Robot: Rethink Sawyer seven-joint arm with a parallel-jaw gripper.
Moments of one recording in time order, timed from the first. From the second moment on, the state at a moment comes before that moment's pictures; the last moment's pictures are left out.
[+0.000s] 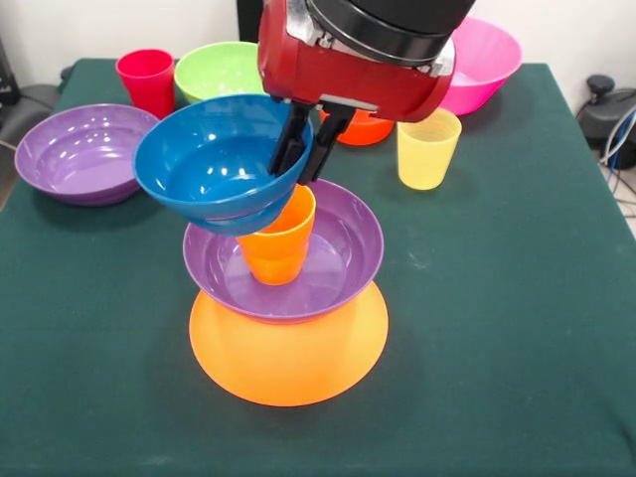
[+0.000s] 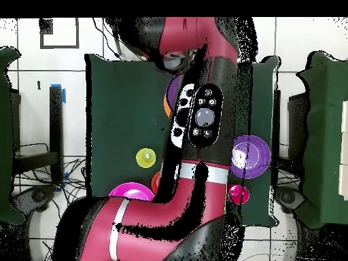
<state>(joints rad) -0.09 -0.25 -0.16 0.46 -0.20 1.37 1.51</state>
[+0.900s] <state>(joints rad) -0.07 -0.34 -0.20 0.64 -0.19 1.26 1.51</state>
